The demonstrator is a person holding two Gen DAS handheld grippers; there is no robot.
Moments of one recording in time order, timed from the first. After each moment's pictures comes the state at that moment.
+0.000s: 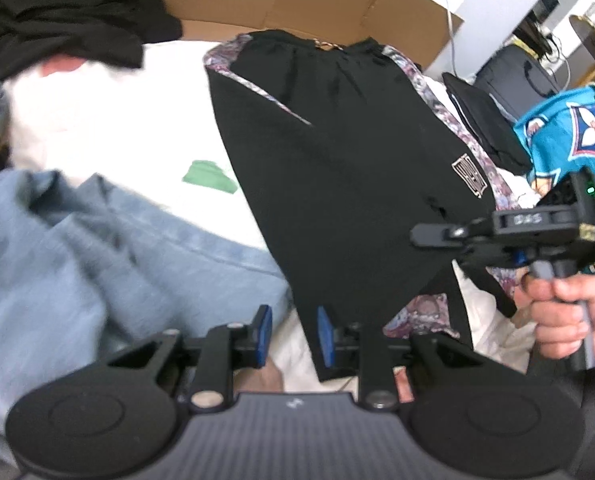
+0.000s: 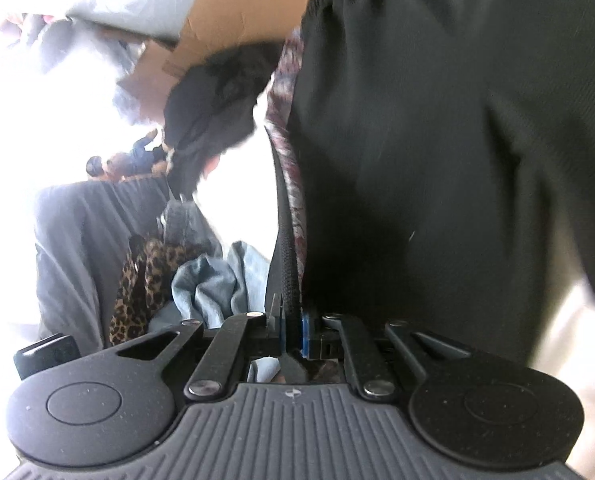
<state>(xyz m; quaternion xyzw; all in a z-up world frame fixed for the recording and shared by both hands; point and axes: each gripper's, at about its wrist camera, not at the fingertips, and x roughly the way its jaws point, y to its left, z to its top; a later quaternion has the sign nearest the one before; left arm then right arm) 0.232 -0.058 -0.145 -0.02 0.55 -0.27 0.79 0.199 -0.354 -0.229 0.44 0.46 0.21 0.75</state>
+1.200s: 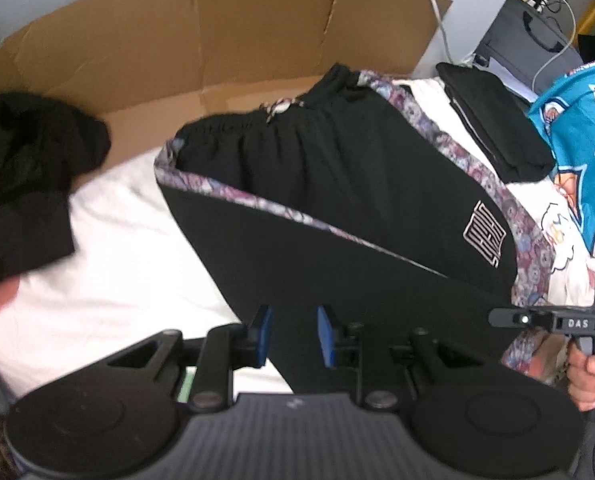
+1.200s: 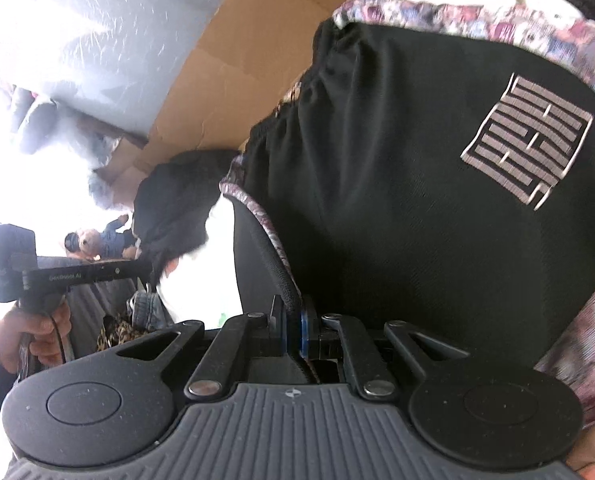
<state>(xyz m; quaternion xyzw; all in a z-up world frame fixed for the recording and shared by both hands) 0.398 -0.193 -0.078 0.12 0.56 -0.29 0.77 0.206 -0.485 -0.213 0.43 0.40 0.12 0.80</state>
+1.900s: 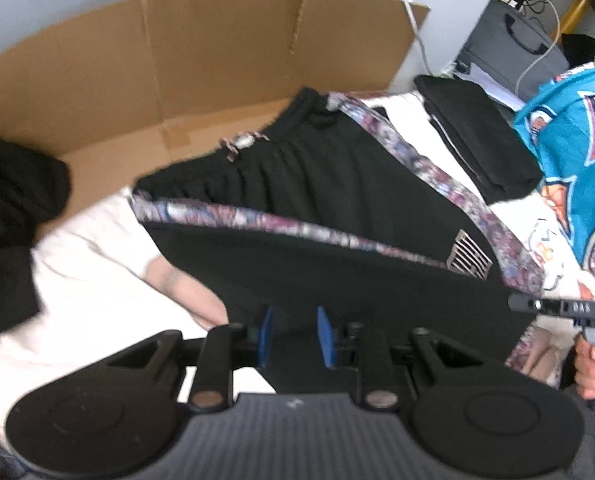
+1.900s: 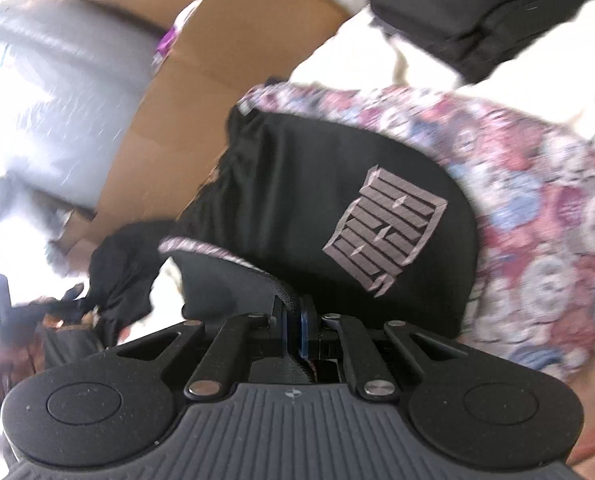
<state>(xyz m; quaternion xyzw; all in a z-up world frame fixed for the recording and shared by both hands) 0.421 -0.240 -0.085 0.11 0.55 -0.32 0.77 0.181 -0.582 -0.221 0.45 0.38 0.00 0.81</state>
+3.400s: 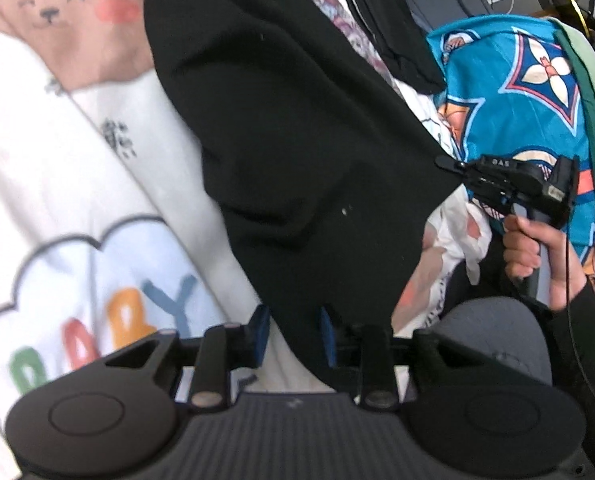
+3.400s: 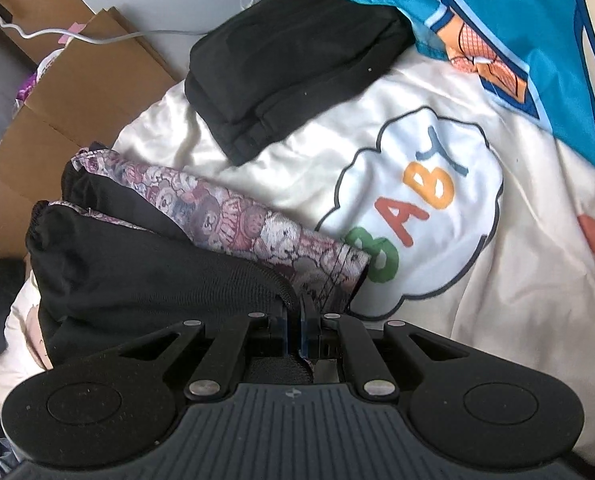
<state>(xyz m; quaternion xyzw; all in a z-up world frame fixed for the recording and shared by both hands) 0.265 -0.266 -0.232 -0.08 0.66 -0.42 0.62 0.121 -0.662 -0.216 0.34 0.43 -0.20 0.81</state>
